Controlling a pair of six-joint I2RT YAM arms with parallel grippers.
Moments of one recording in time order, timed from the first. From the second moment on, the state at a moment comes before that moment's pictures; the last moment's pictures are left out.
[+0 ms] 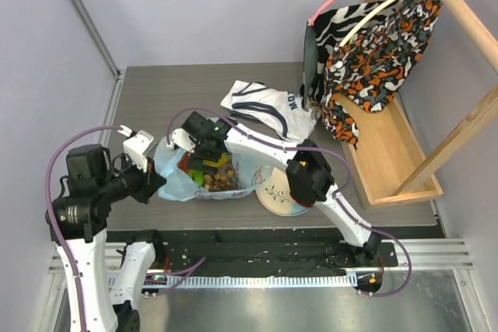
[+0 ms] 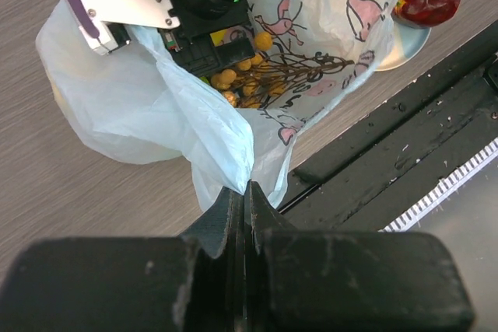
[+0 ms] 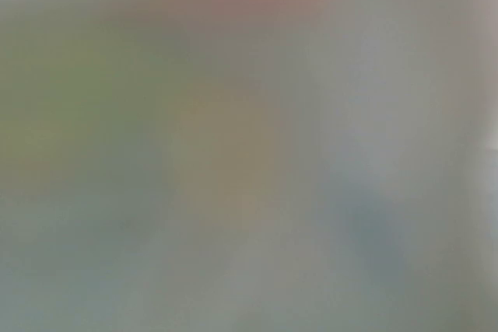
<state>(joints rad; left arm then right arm) 0.10 0.69 1.27 -1.34 0.63 0.36 1.00 2.37 2.15 -0.85 0.04 -0.47</state>
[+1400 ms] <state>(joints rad) 0.10 0.95 1.27 -1.00 0.39 0.13 0.98 1.61 1.76 -1.05 -0.44 -0.76</state>
